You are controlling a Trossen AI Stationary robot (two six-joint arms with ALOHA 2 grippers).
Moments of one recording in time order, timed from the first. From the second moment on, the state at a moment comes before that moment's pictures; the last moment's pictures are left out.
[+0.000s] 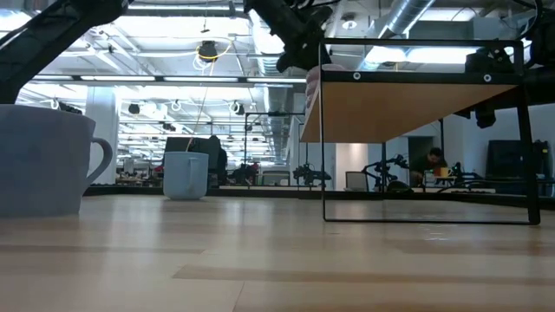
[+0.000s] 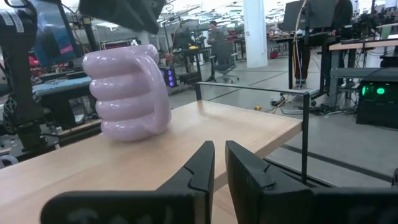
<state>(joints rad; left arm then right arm) 0.41 2.14 2.36 -0.91 0.10 -0.05 -0.57 0.01 0.01 0.02 0.05 0.10</state>
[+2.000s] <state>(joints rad) 0.39 1.03 1.20 -0.40 0.19 -0.04 -0.57 0.01 0.01 0.02 0.05 0.09</state>
